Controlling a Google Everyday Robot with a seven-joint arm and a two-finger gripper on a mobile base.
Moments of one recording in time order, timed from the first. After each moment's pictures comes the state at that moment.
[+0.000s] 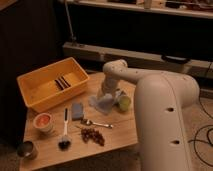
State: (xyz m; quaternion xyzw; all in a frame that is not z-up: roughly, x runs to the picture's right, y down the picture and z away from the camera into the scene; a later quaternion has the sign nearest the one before) arm 0.003 0.058 0.926 -0.31 0.13 0.64 0.69
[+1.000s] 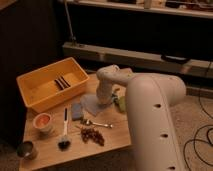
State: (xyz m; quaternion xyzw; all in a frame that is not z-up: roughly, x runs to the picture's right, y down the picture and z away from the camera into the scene) arm -0.030 0.086 0.946 -0.33 0.15 0.60 0.71
